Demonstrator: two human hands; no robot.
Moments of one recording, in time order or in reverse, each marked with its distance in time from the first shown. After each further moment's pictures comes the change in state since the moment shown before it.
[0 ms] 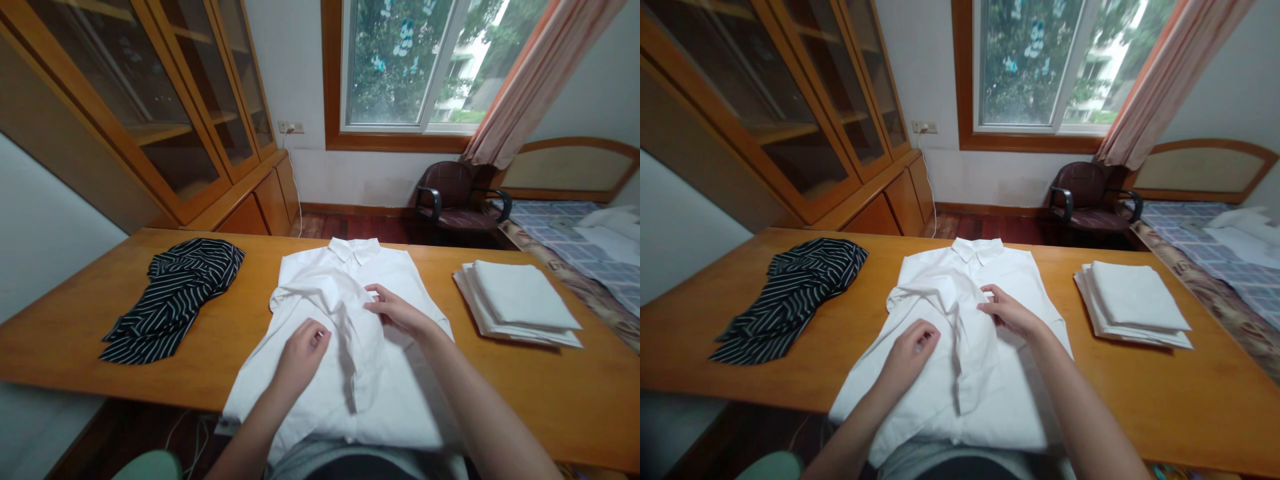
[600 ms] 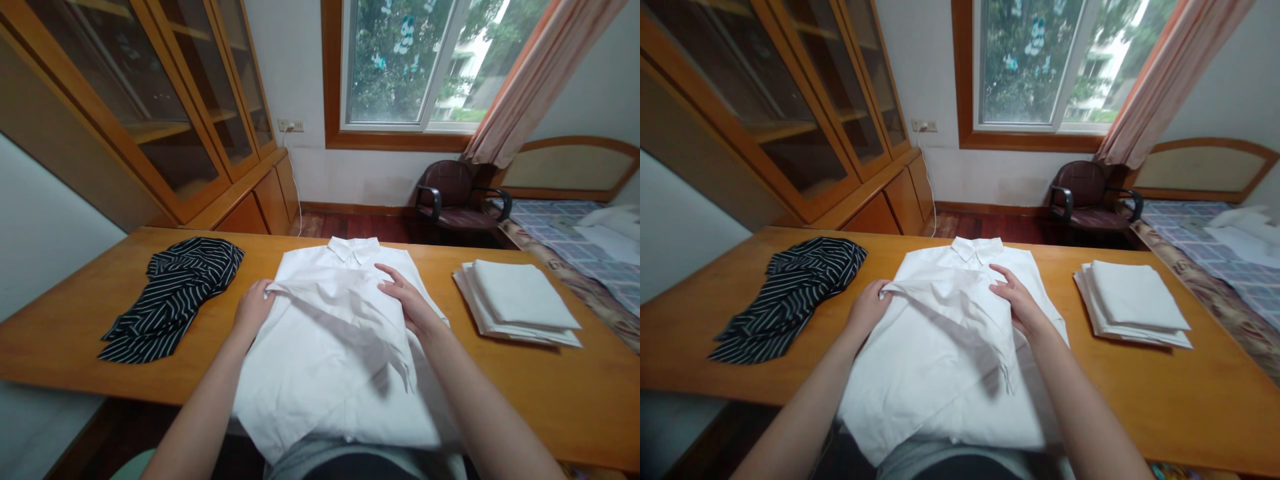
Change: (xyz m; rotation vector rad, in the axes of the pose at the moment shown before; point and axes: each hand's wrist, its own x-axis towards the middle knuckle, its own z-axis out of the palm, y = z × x) left_hand 0.077 -0.113 -0.084 0.513 0.295 -0.098; right_hand -0.015 -0.035 0.007 0.491 0.169 -0.164
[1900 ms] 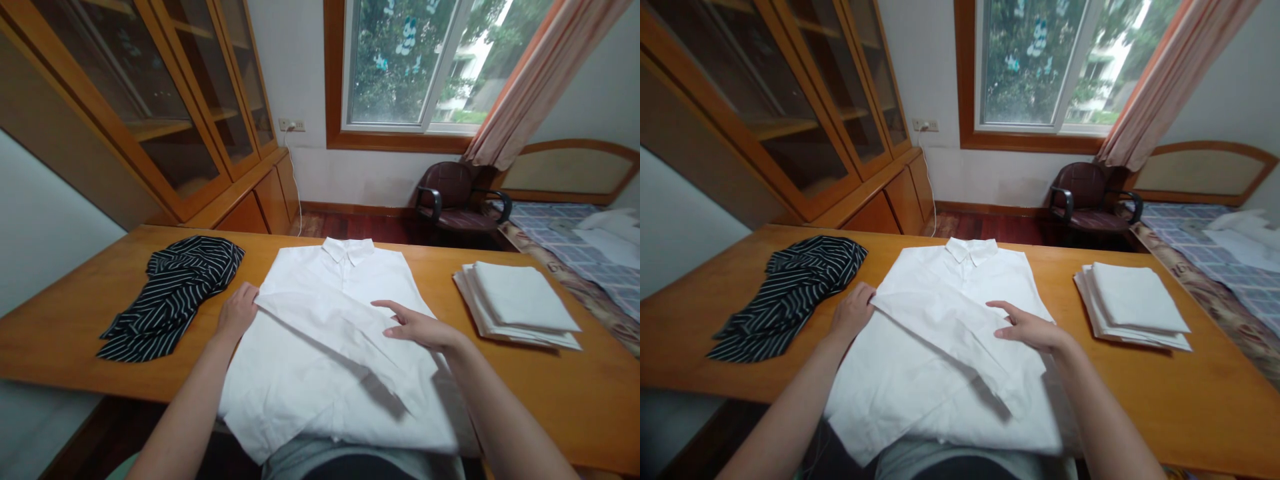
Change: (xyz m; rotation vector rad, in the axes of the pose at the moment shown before) left_hand -0.012 -0.040 -0.011 0.378 0.001 0.204; right_hand -0.025 0.009 -0.056 -0.811 -0.289 0.225
